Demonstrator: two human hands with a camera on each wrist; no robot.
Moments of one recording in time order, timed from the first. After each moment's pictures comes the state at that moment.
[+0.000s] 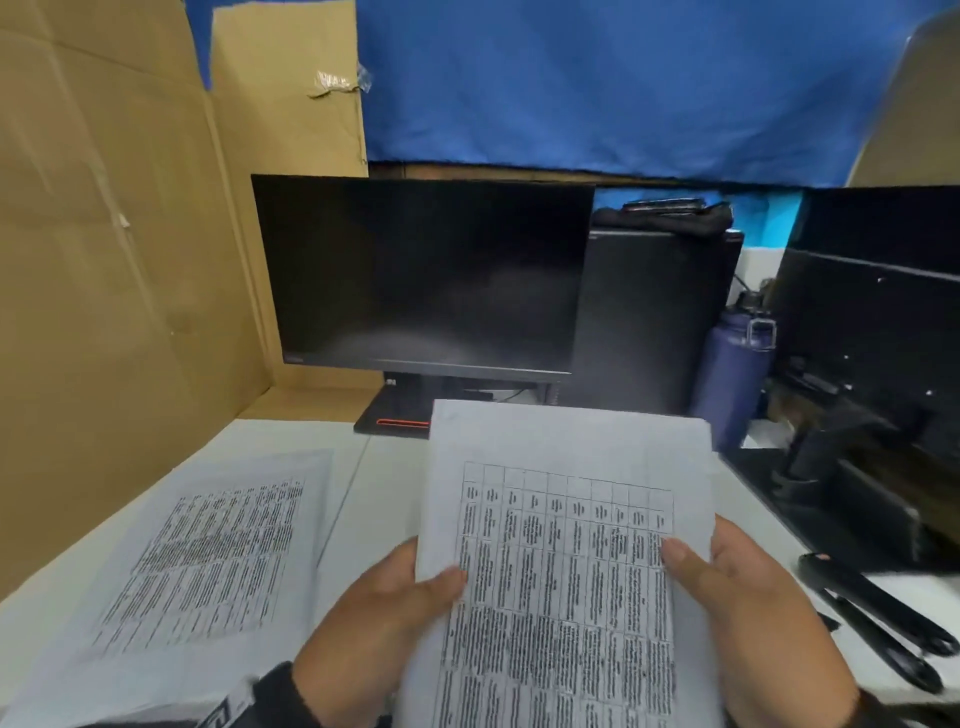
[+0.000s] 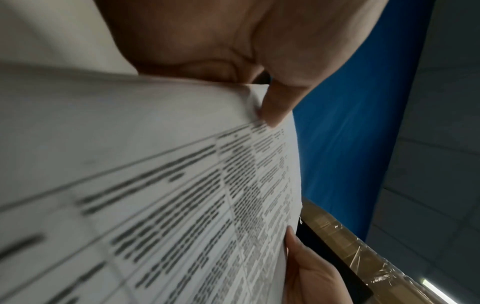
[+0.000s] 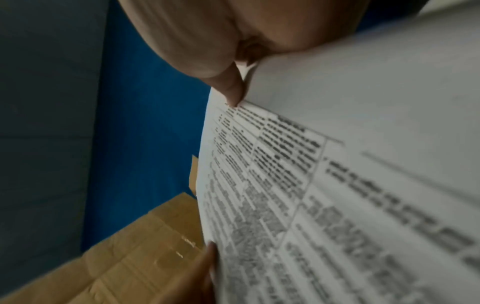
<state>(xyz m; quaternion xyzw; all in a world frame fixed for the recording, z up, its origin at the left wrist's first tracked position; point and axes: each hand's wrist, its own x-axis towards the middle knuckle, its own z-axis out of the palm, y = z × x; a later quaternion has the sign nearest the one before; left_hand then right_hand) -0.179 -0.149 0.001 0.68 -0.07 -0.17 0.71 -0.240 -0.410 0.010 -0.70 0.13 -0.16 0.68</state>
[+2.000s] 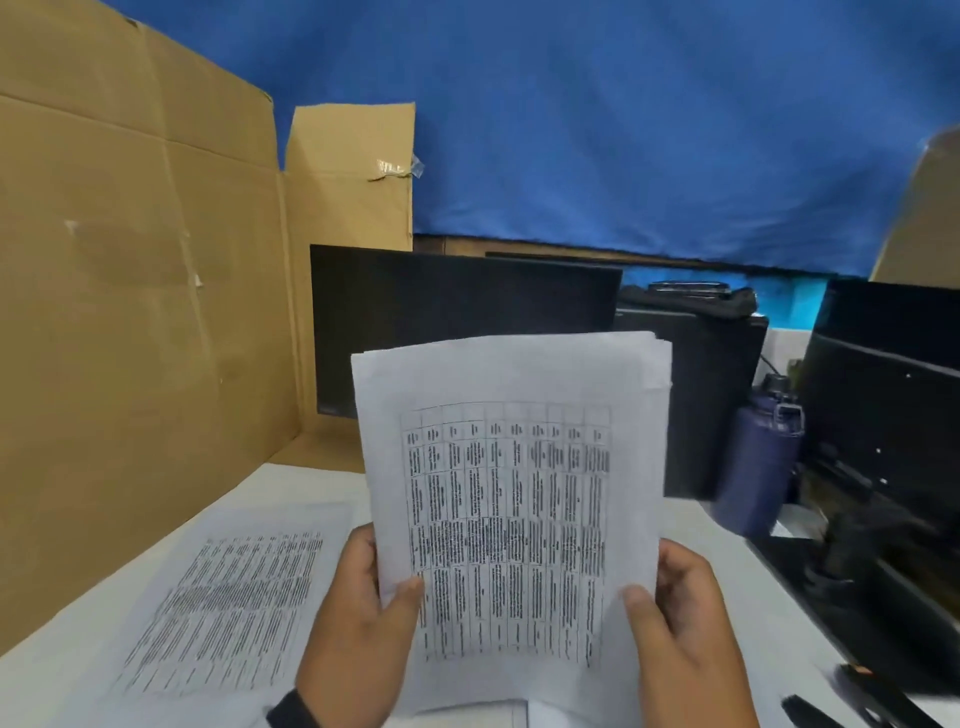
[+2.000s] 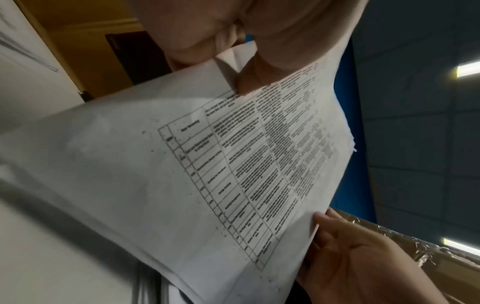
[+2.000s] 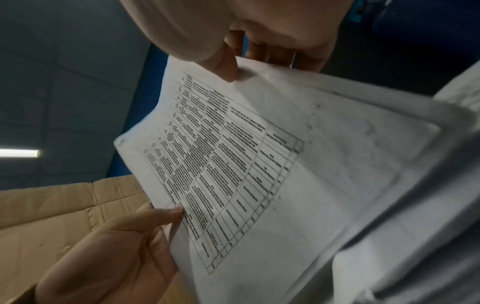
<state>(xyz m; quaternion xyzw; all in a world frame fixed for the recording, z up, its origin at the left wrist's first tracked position) -0.155 -0.139 0.015 0.77 -0.07 0.12 0.63 -0.205 -0.366 0.019 -0.73 0.06 -0.29 0.61</state>
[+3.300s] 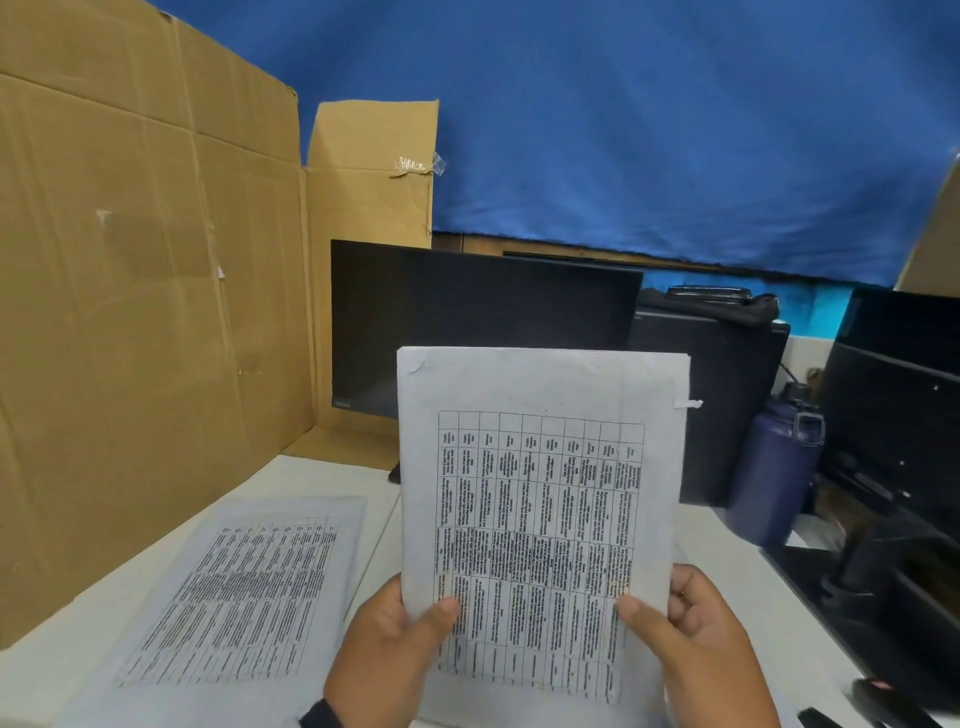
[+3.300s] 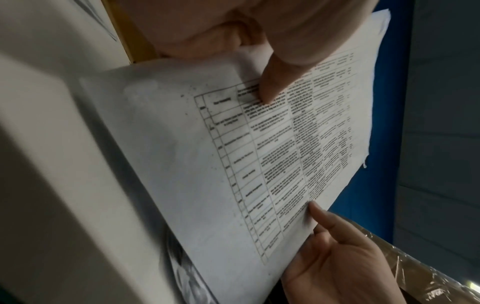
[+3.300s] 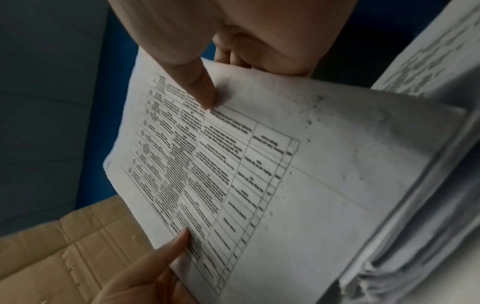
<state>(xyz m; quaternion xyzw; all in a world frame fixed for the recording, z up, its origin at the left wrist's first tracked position) -0.147 -0.140 -0.021 0.72 -0.03 0.03 0.69 -0.188 -0.381 0.010 -0.64 0.06 -0.19 0.74</state>
